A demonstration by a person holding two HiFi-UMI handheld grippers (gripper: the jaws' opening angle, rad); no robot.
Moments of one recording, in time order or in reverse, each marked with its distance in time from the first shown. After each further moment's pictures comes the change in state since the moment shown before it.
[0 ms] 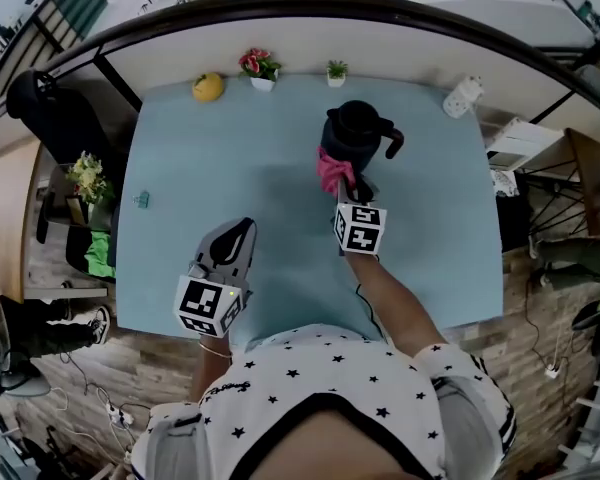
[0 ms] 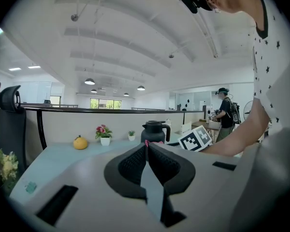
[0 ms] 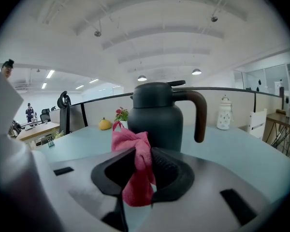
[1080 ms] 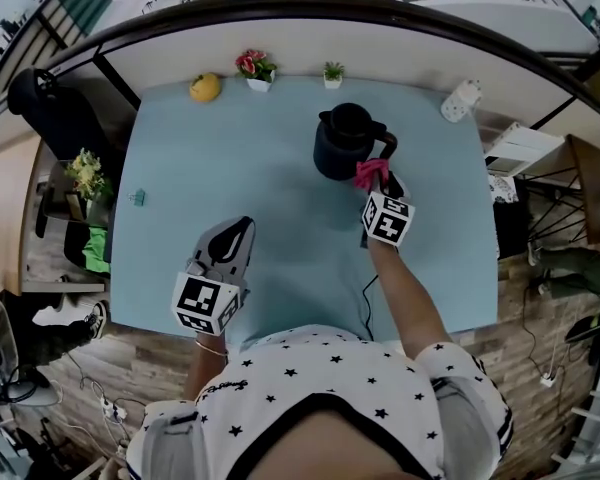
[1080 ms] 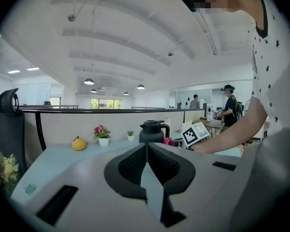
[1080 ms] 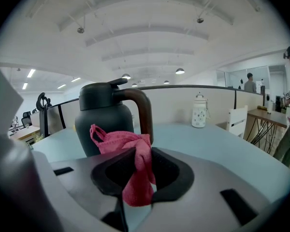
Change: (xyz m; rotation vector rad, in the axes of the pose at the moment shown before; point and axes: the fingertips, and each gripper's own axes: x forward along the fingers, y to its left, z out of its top) left arm 0.014 -0.014 0.005 0.017 0.014 0.007; right arm -0.001 -0.111 0.000 0.078 0.018 -0.179
